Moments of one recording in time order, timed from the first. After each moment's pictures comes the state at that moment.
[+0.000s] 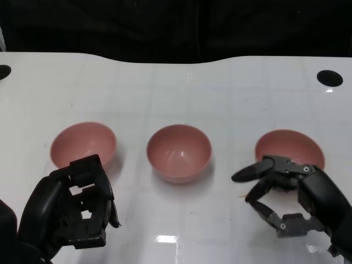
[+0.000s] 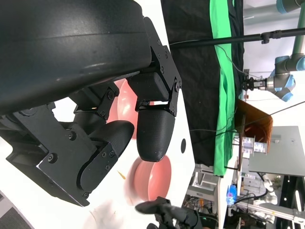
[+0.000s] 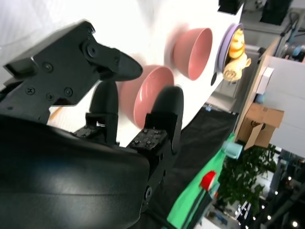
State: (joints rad) left arm 0.16 0.13 0.08 -0.23 -0.33 0.10 -0.35; right arm 0.01 -0.18 0.08 0.04 -0.06 -0.33 0.26
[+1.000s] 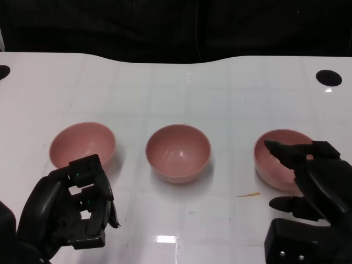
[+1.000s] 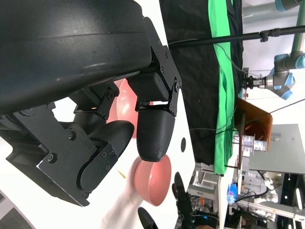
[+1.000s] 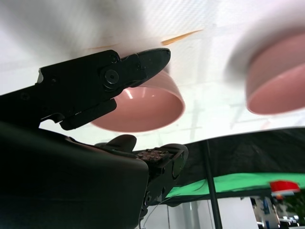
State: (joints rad) left arm 0.16 0.14 0.08 -0.25 -0.33 0.10 -0.35; right arm -0.06 -0.30 0.21 -0.03 -0.91 0.04 -0.01
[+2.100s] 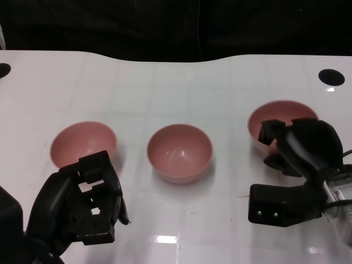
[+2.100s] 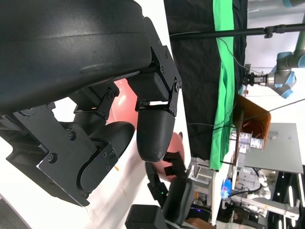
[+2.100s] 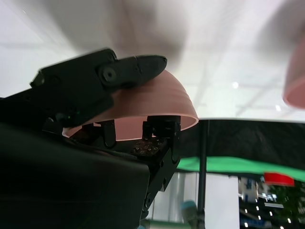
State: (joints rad) left arm 0.14 0.11 0.06 -0.27 -0.35 0.17 -0.33; right arm -0.49 -0.31 0.41 0.59 -0.91 -0.08 -0.40
